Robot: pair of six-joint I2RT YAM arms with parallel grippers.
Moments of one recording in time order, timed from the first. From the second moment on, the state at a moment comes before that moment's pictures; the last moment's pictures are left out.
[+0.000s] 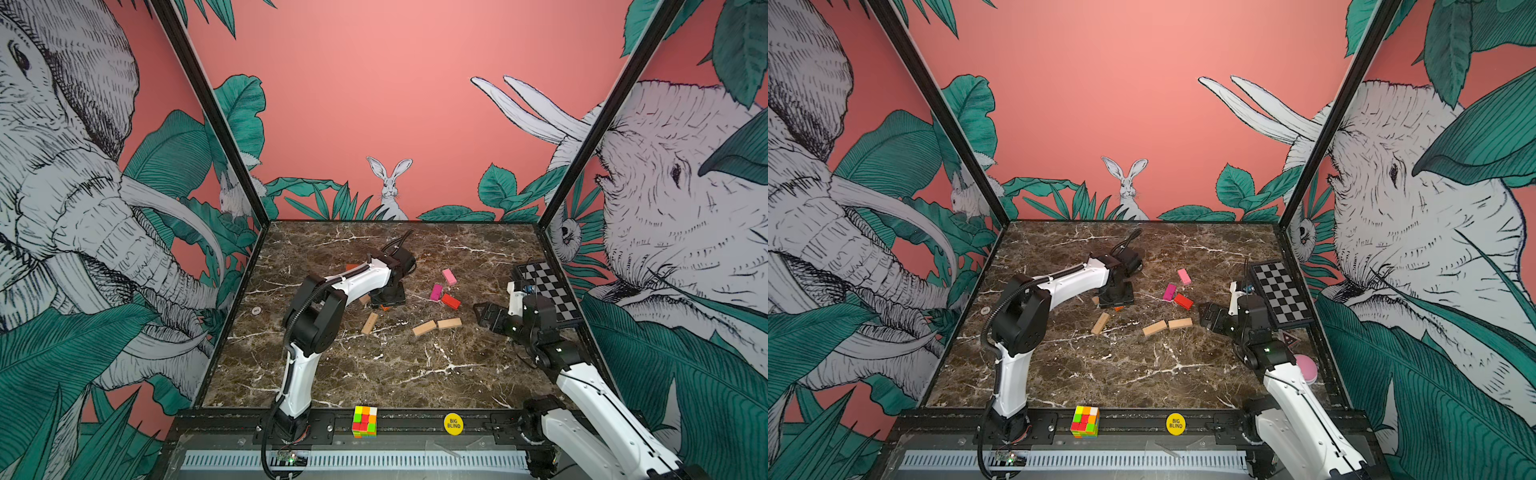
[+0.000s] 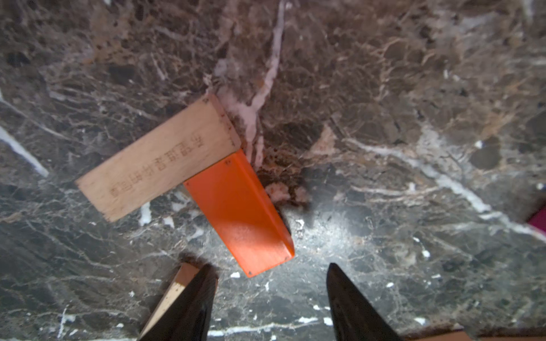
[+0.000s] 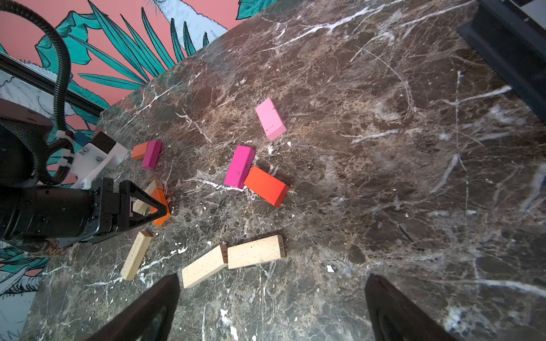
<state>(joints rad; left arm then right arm) -0.69 2.07 1.59 -0.95 -0.10 -0.80 0.23 0.78 0.49 -0.33 -0.16 0.49</state>
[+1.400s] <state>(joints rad) -0.65 1.95 1.56 -0.96 -0.30 -0.41 0.23 0.77 0.49 -0.34 -0.16 0.48</state>
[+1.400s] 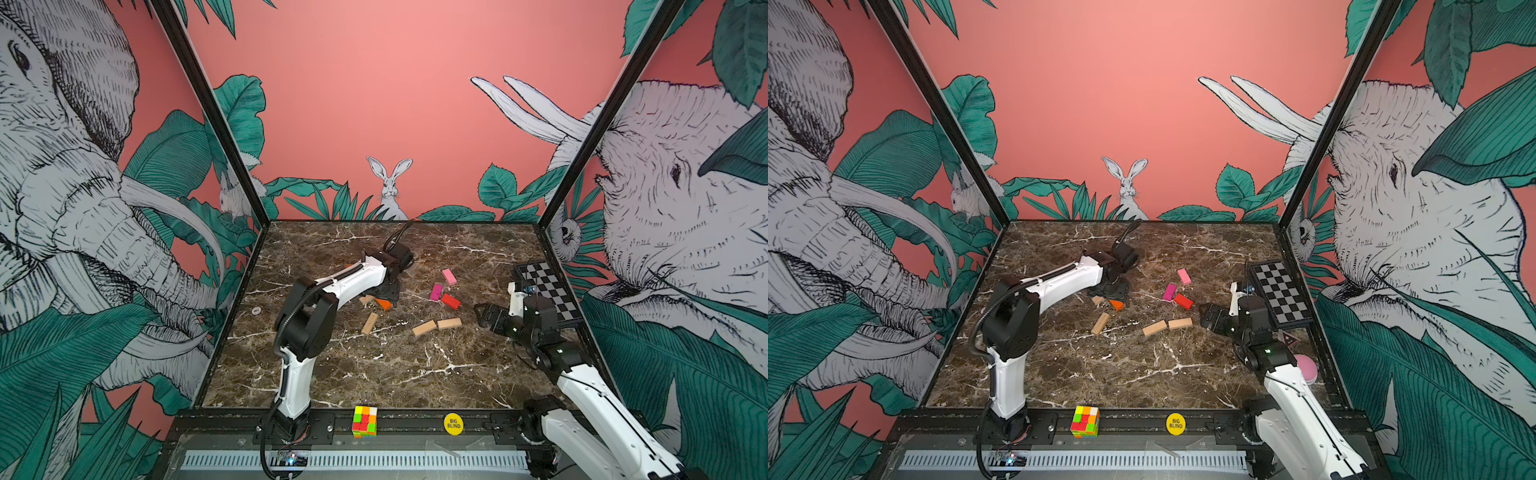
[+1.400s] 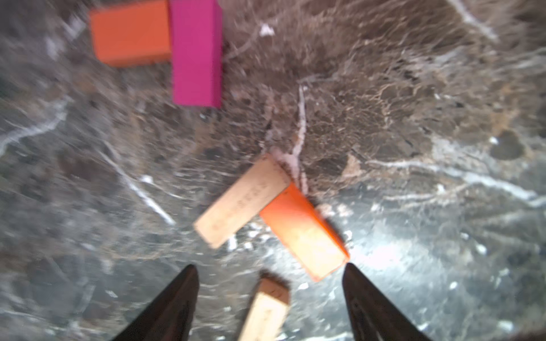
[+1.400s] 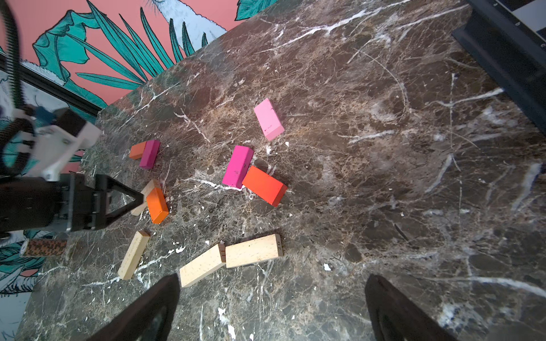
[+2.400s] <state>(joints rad) -0.46 2.02 1.49 -0.88 -0.01 0.32 0.23 0.79 0.49 -0.34 -0.16 0.47</state>
